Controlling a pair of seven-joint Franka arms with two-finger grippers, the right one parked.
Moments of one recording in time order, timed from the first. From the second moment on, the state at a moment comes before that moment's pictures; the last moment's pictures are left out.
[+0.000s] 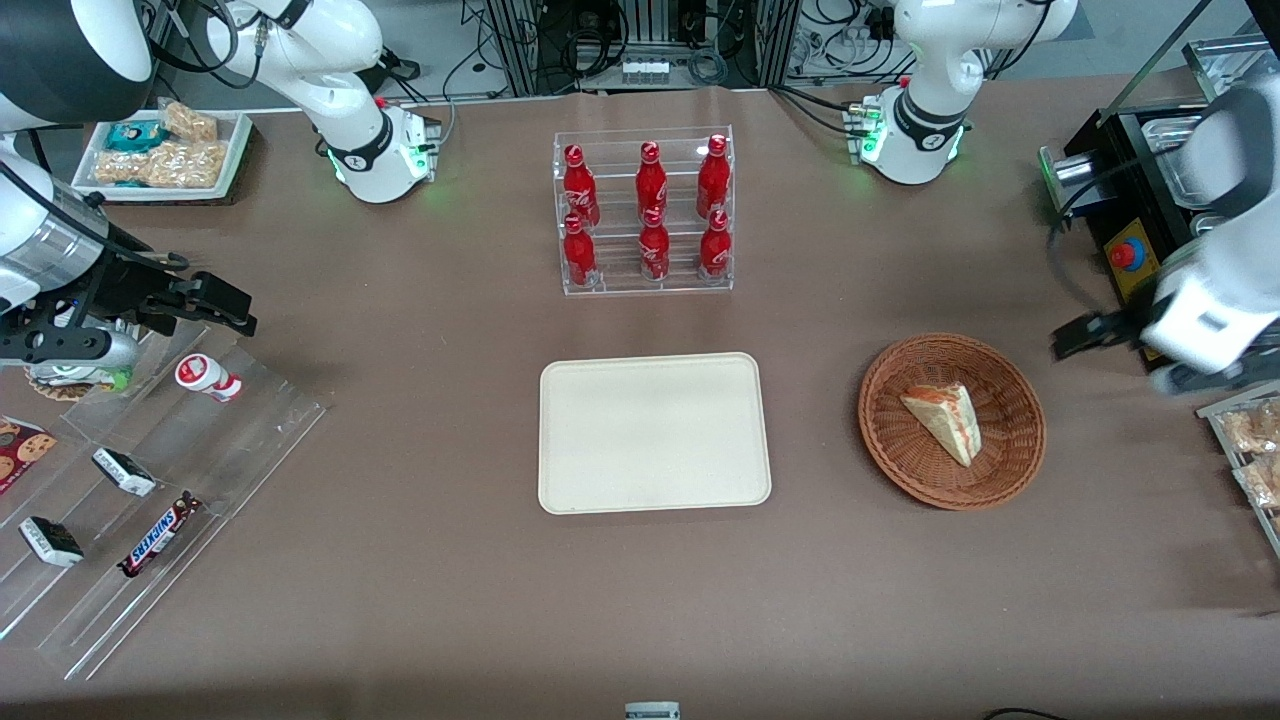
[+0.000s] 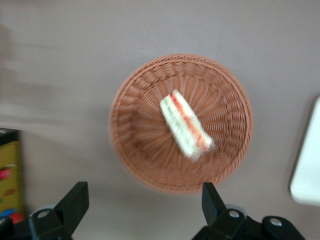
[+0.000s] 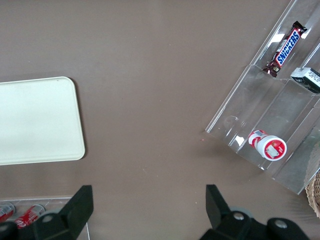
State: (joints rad) arm -0.05 0.06 0.05 -1.95 0.01 1.97 -0.24
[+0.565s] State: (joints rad) arm -0.16 0.22 0.05 -2.07 0.01 2.17 -0.69
